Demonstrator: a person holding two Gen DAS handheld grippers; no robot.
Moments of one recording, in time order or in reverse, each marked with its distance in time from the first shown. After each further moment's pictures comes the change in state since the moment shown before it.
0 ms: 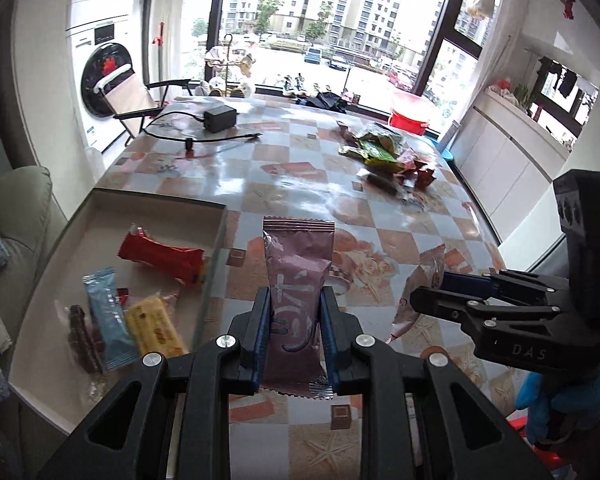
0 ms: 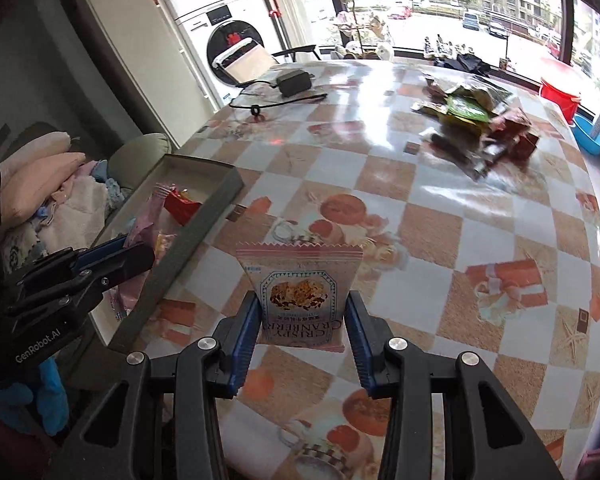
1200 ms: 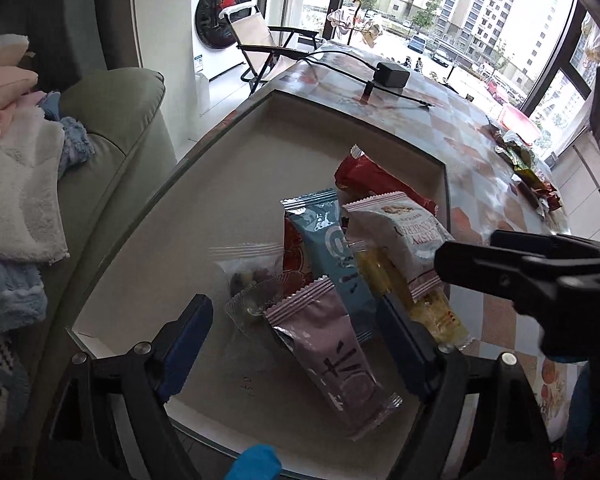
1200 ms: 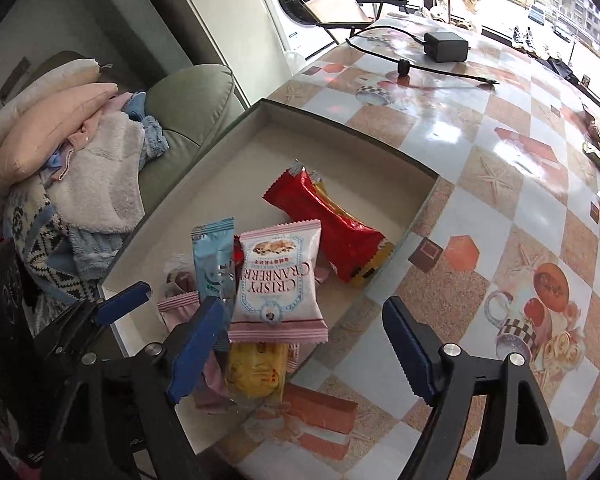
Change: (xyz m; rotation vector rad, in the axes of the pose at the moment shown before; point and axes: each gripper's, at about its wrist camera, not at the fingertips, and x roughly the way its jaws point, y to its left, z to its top) left arm 0.028 0.146 -0.048 -0.251 0.131 0.255; right arm 0.132 0.143 0.062 -0.135 0.218 0.065
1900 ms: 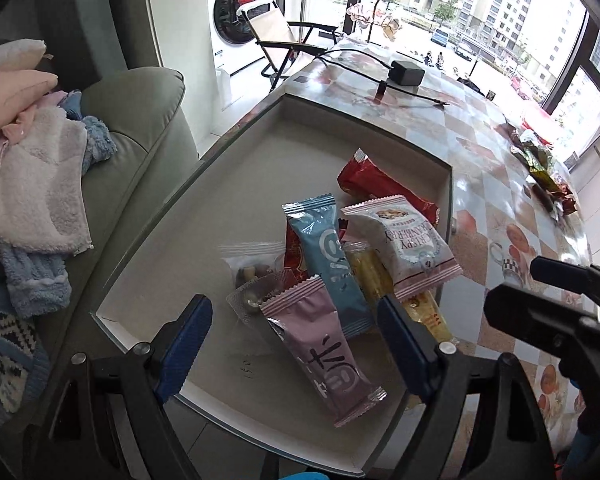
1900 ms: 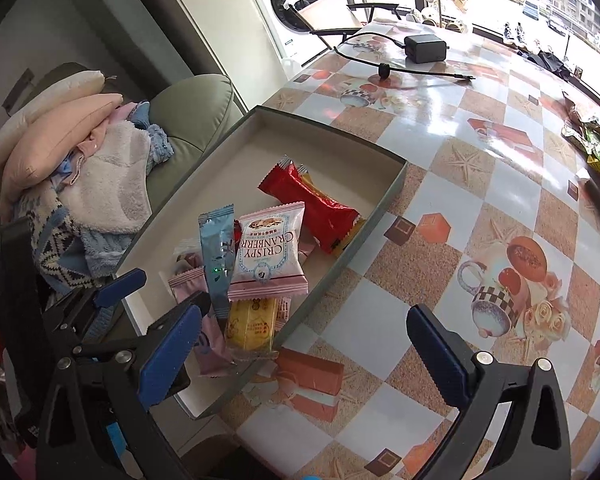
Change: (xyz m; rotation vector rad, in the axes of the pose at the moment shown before) left arm -0.017 -0.013 0.007 -0.033 0.027 0.074; right arm -0.034 -0.011 -0.020 0.025 -0.031 0.028
